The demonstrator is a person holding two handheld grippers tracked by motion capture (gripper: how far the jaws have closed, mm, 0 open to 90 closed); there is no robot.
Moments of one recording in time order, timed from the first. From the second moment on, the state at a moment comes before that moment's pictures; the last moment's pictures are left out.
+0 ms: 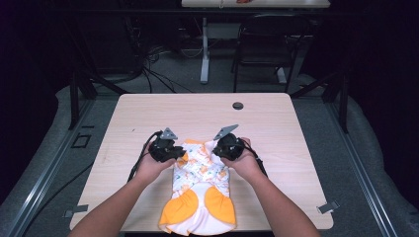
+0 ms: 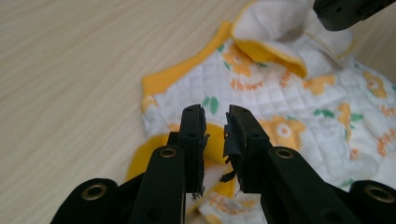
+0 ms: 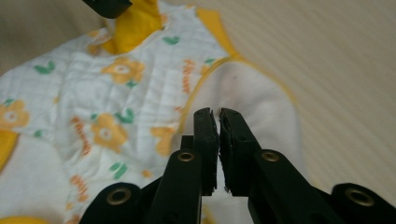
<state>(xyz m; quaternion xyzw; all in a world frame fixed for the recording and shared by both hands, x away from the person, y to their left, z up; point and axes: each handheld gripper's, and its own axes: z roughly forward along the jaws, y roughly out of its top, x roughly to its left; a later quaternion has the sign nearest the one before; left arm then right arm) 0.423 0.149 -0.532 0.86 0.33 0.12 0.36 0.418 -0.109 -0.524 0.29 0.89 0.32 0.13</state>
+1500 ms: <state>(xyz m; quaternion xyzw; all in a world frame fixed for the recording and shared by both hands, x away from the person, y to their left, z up) 0.462 0.144 -0.571 0.86 0.38 0.12 0.33 0.469 -0.118 -0.565 0.40 0.86 0.30 0.08</state>
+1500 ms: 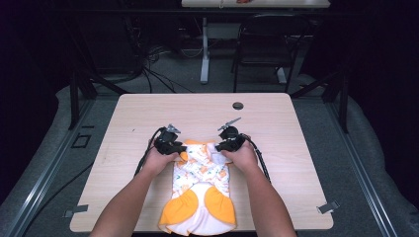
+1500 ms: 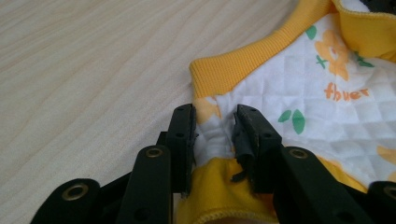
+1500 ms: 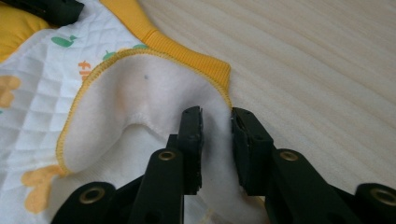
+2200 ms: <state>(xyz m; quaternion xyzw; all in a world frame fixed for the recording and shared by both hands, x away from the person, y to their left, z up) 0.453 0.138 -0.554 0.87 0.35 0.13 0.31 0.454 -0.106 -0.547 0.31 0.90 0.26 0.14</state>
